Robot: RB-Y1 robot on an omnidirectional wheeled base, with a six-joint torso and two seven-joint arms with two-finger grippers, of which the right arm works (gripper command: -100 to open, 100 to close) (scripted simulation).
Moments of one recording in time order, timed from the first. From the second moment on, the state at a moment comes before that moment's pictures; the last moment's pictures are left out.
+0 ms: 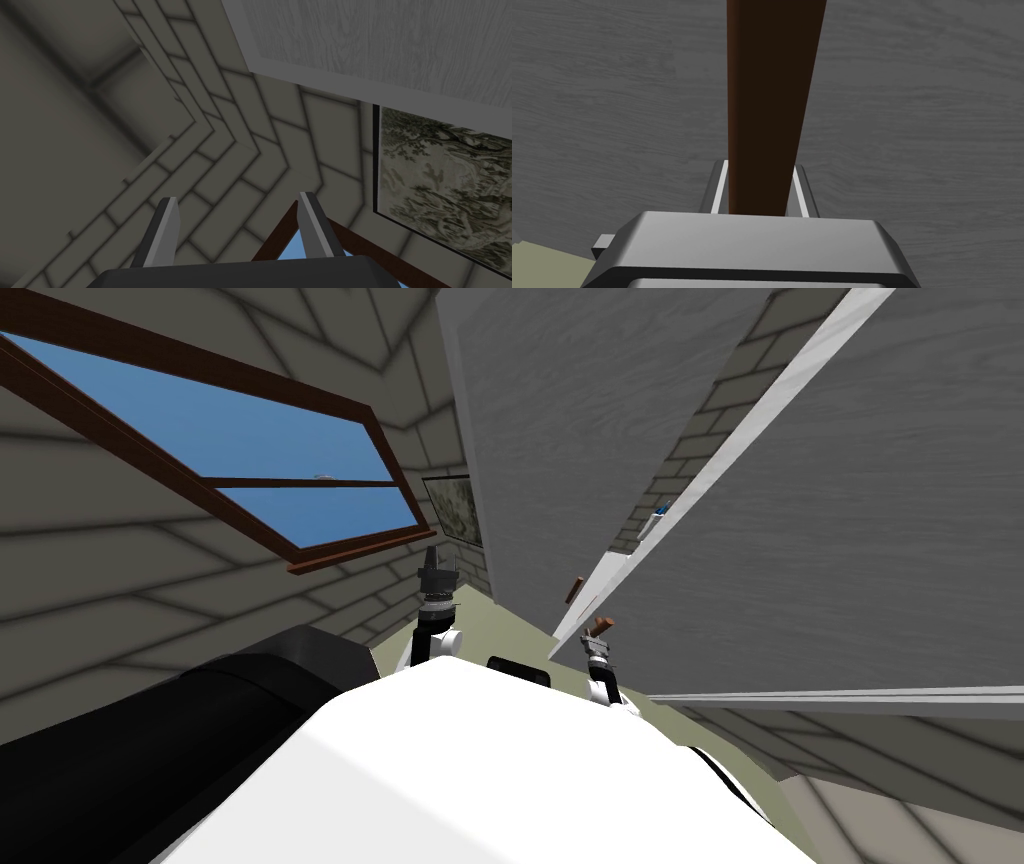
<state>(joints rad) -0.16 -0.30 0.21 -0.44 -0.40 -0.91 -1.67</state>
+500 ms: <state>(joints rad) -0.15 -0.30 0.21 -0.50 -0.39 -0.88 -1.67</state>
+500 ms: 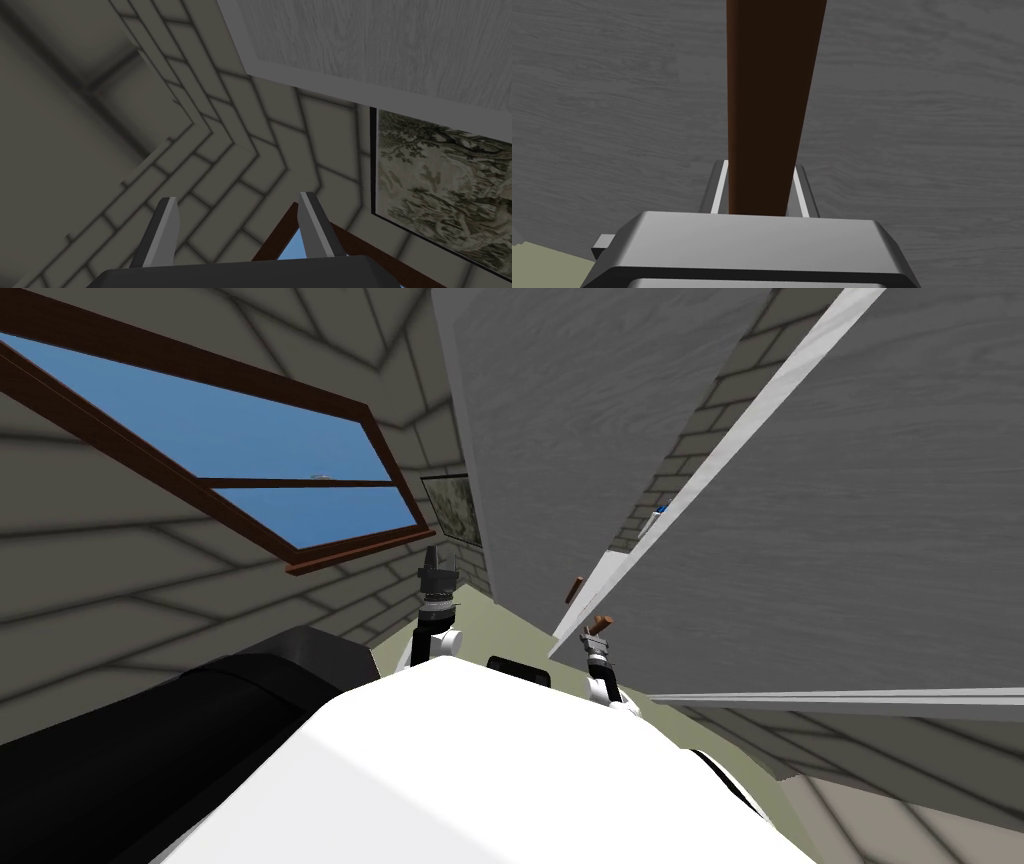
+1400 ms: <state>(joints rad) -0.12 -0.37 0.28 -0.51 -0.35 -0.93 -1.77</state>
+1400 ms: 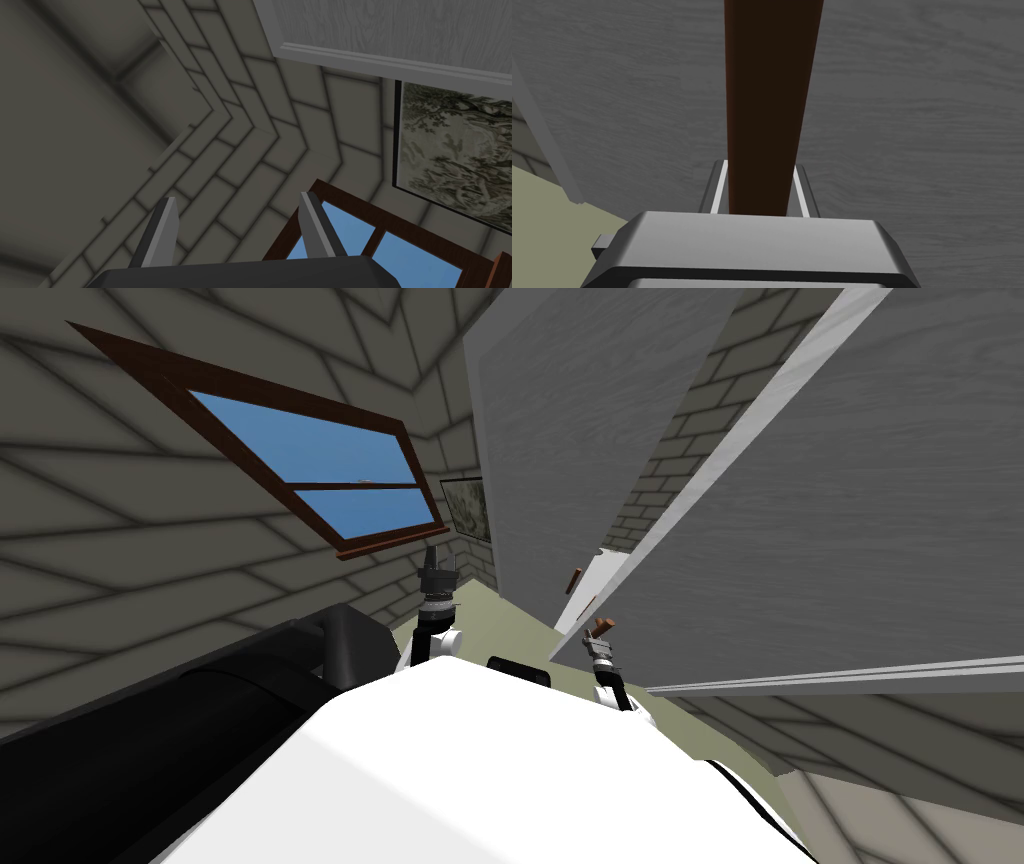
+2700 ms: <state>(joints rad) -0.10 -0.45 0.40 -0.47 -0.28 -1.06 -1.90</state>
